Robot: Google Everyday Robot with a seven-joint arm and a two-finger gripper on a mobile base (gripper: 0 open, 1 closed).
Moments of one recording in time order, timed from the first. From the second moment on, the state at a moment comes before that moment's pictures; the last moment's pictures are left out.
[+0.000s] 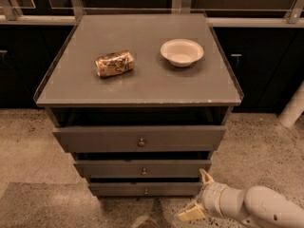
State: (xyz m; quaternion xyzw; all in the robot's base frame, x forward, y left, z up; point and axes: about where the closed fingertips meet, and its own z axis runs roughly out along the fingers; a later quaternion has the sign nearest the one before) arm 0.415 -0.147 0.520 -0.40 0.82 0.17 0.38
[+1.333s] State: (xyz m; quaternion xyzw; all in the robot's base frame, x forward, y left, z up) arm 0.505 -0.123 0.465 -0.39 0.80 0.19 0.42
